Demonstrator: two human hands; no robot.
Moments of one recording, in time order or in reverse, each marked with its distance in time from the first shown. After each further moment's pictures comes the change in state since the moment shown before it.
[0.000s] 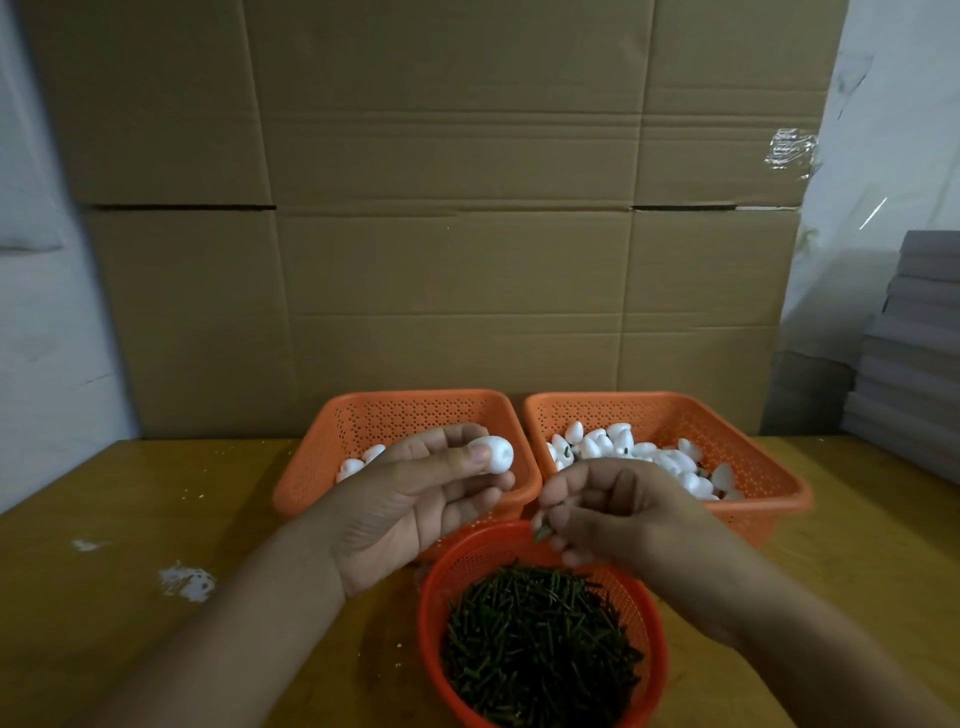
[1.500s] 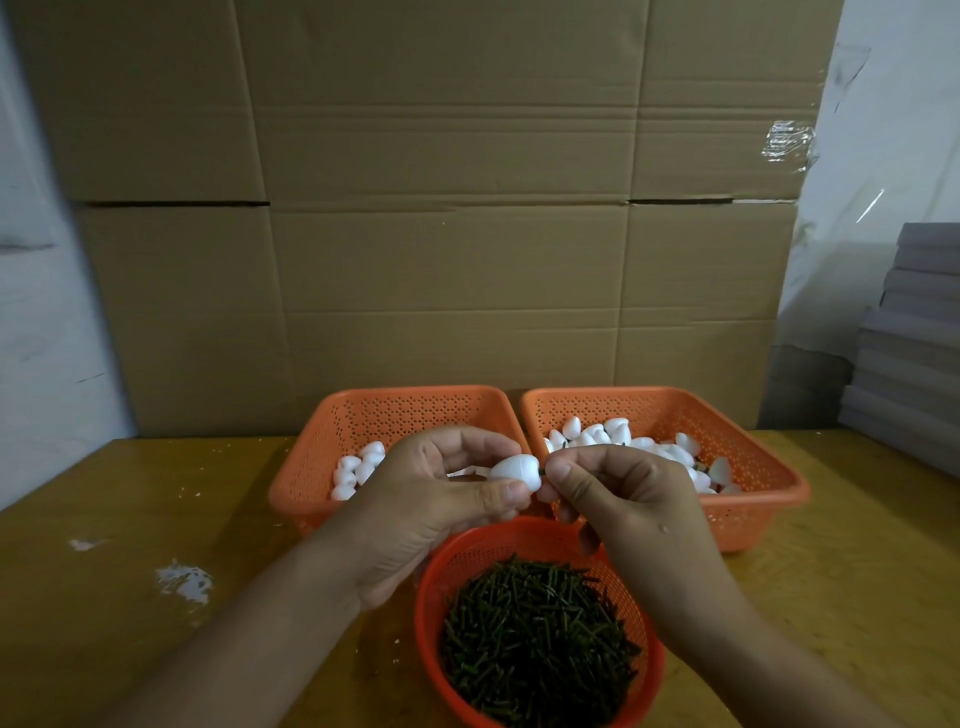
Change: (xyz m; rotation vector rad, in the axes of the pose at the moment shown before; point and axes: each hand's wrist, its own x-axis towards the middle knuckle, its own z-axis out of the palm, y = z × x) left_hand -0.011 -0.007 0.026 0.365 0.056 0.152; right_hand 0.001 0.009 0.022 -0.086 0.378 -0.313
